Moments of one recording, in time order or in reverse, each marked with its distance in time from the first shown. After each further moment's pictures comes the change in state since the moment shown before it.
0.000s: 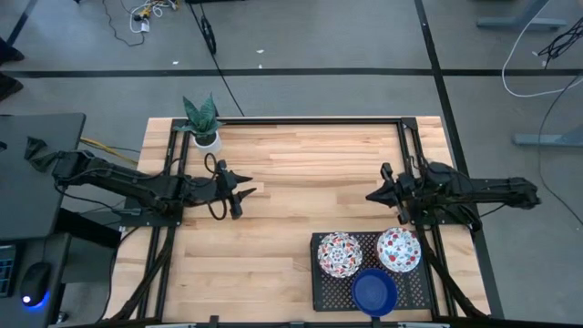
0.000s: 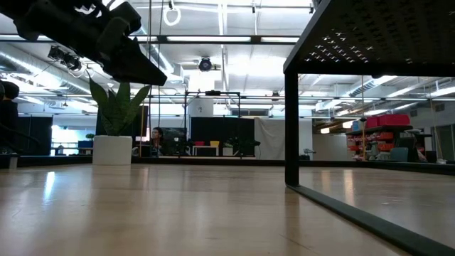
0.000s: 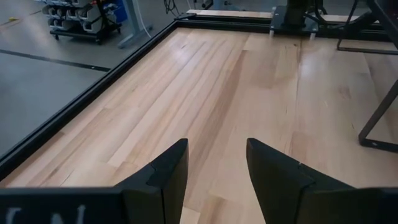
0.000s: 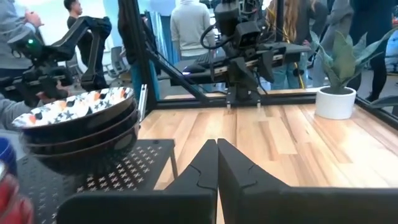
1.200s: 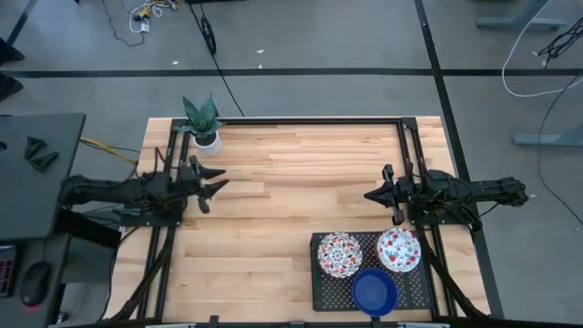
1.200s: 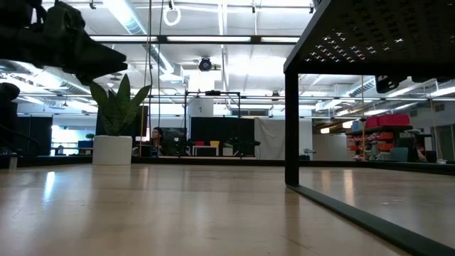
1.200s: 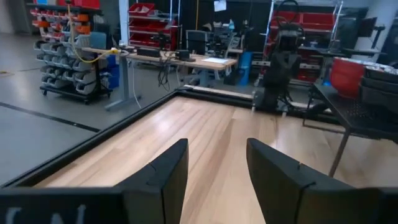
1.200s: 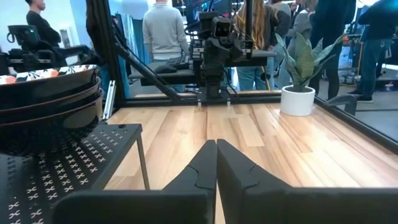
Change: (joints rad) left arm 0.066 -0.822 -0.325 -0.090 0.097 0.056; right arm 0.089 -0.161 -0.132 -0.013 0.221 -0.054
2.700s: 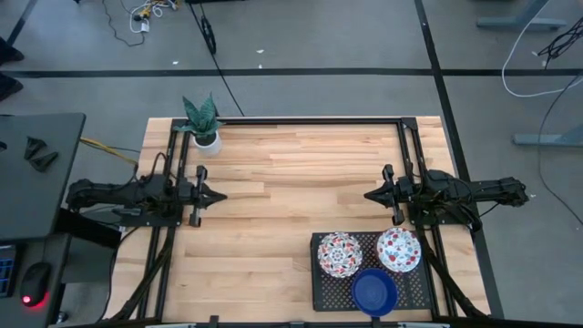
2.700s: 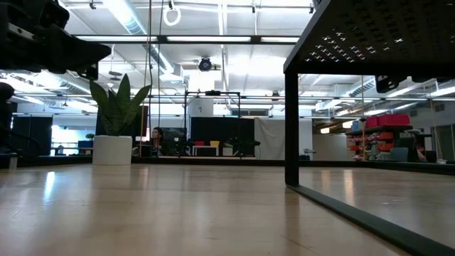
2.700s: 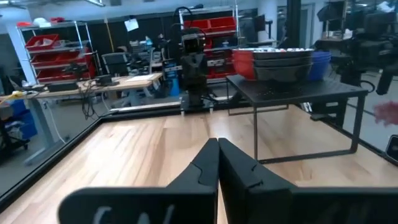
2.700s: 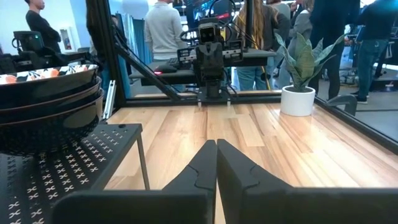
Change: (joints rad) left arm 0.002 -0.139 -0.082 -0.001 0.367 0.185; right arm 0.000 0.001 0.000 0.000 -0.001 -0.002
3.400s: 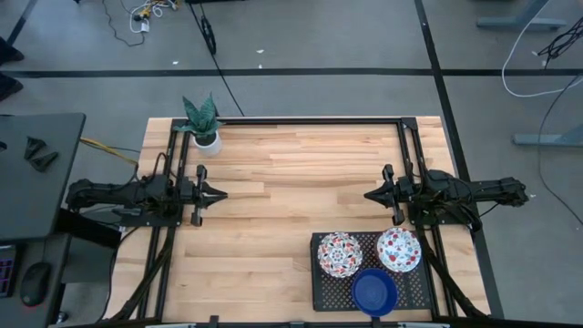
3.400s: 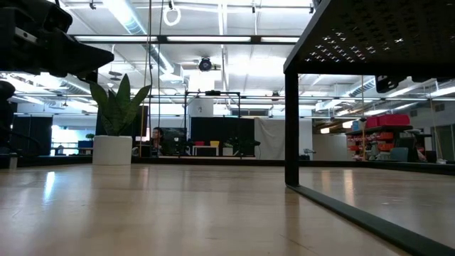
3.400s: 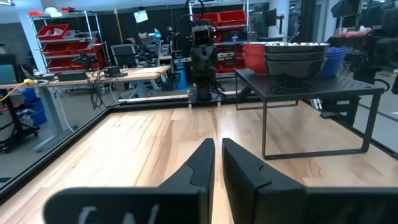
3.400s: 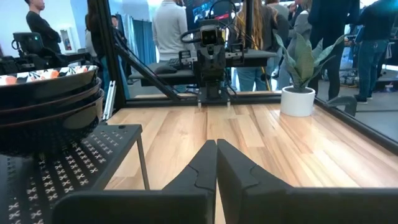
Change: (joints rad) left arm 0.000 0.001 -0.001 -0.027 -0.041 -0.027; right arm 0.000 -0.003 0.000 0.002 0.000 0.000
